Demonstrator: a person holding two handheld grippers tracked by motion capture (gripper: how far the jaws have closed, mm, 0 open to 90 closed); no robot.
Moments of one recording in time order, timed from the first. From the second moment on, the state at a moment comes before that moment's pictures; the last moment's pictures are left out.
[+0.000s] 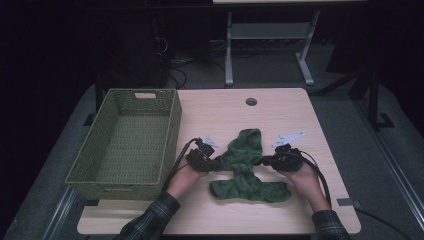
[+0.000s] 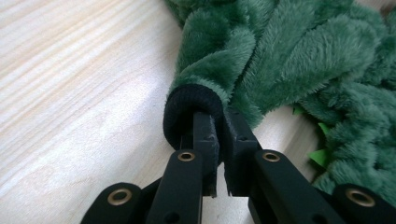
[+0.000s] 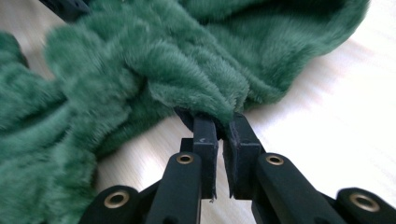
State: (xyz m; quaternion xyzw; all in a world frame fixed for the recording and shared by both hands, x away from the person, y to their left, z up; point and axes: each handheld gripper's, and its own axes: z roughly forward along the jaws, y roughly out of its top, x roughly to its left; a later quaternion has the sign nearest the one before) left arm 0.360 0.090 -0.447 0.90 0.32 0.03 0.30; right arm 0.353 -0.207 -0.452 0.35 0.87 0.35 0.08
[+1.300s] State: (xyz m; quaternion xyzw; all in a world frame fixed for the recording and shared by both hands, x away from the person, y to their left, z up) left arm 0.448 0.026 -0.439 0.91 0.28 0.05 0.30; right arm 0.408 -0.206 -0.466 0.44 0.82 0.36 0.10
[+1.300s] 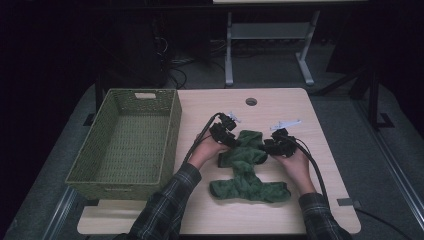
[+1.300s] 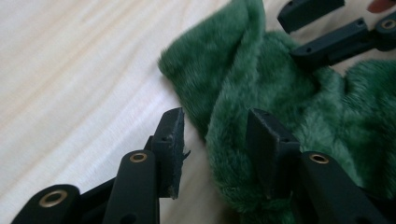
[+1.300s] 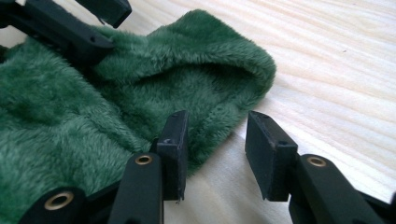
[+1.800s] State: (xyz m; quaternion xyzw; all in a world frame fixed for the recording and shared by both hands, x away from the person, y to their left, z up) left arm 0.437 0.037 -0.442 0.91 0.28 0.07 0.29; right arm 0.405 -0.197 -0.469 0.43 0.83 0.35 0.10
